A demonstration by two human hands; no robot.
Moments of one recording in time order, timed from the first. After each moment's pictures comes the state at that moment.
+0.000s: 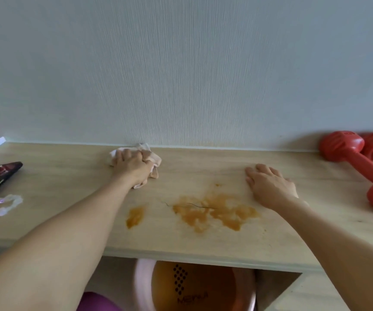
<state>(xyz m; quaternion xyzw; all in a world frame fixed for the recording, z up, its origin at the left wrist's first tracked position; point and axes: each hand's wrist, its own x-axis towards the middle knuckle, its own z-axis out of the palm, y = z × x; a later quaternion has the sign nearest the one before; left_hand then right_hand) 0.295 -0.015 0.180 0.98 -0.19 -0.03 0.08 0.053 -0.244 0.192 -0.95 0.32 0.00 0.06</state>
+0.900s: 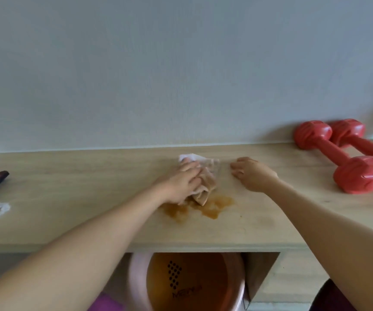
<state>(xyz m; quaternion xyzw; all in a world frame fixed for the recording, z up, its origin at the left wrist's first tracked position) 0.179 -0.096 0.182 0.84 -0.53 -0.09 0.12 0.040 -0.263 0.202 -0.94 0.29 -0.02 0.17</state>
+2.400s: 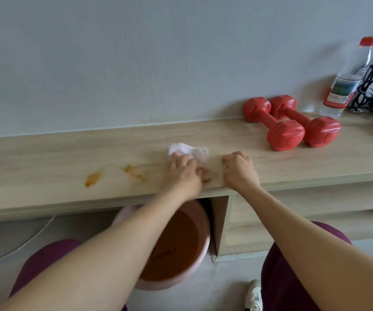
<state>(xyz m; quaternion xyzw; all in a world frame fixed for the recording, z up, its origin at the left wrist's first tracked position) 0.022 -0.112 0.172 0.88 -0.45 0.03 0.16 -0.078 -0.218 0.185 -0.88 0.39 -0.15 0.23</state>
